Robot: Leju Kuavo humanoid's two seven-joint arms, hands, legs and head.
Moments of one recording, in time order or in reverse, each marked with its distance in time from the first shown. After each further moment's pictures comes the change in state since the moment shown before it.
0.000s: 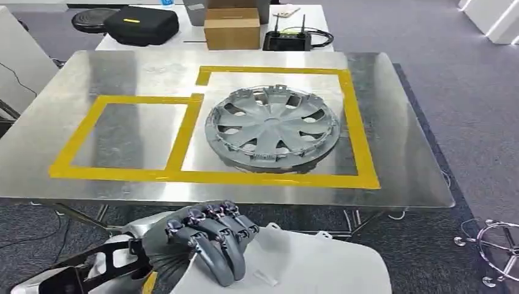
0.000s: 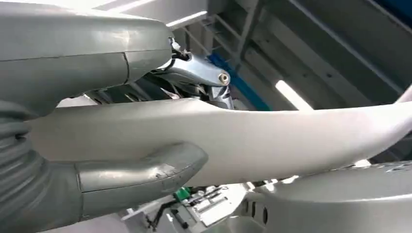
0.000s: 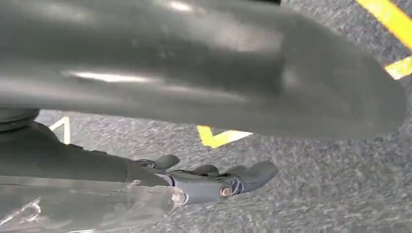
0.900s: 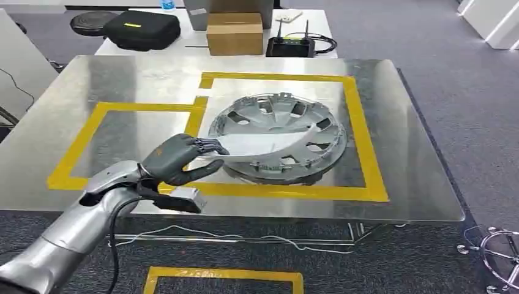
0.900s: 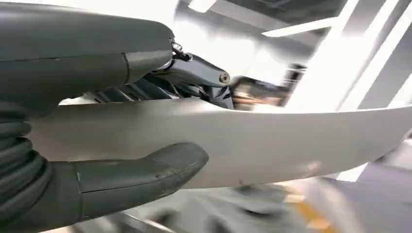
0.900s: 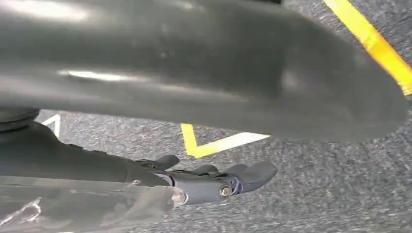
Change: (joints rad) left arm -0.306 0.227 0.144 0.558 -0.706 0.535 0.211; right arm -0.016 0.002 0.005 0.006 0.038 0.042 -0.021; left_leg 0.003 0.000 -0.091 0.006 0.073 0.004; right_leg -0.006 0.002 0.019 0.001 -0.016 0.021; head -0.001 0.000
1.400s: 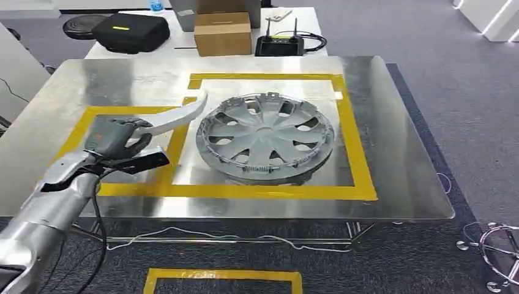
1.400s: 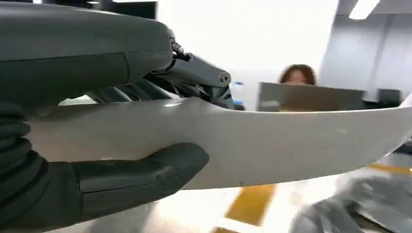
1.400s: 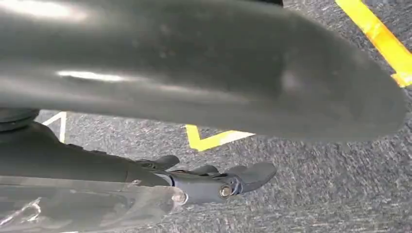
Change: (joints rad) left arm -0.077 0.070 0.237 0.329 -0.200 0.216 0.189; right arm 0.000 0.001 0.008 0.000 0.014 0.001 0.003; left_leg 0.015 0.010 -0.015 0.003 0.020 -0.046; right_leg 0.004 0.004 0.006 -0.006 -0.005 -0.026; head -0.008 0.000
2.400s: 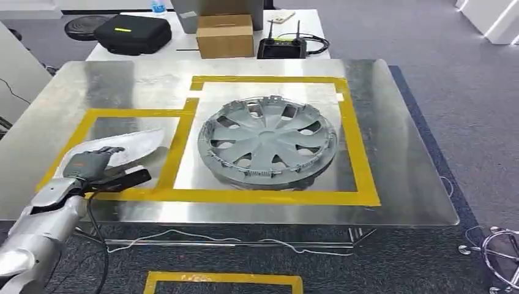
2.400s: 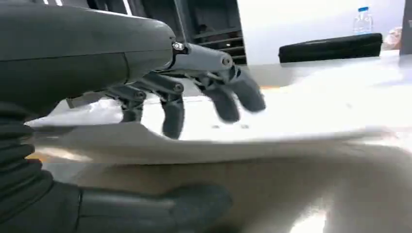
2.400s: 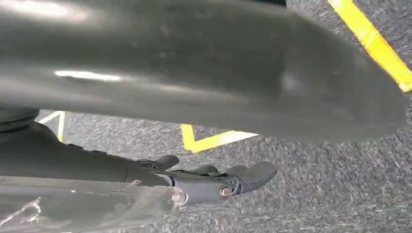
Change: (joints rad) left arm 0.051 -0.047 0.304 0.282 -0.351 0.034 0.057; right arm -0.007 0.004 0.002 0.001 0.020 0.012 -0.005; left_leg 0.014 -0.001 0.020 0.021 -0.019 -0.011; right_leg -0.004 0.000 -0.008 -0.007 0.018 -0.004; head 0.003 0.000
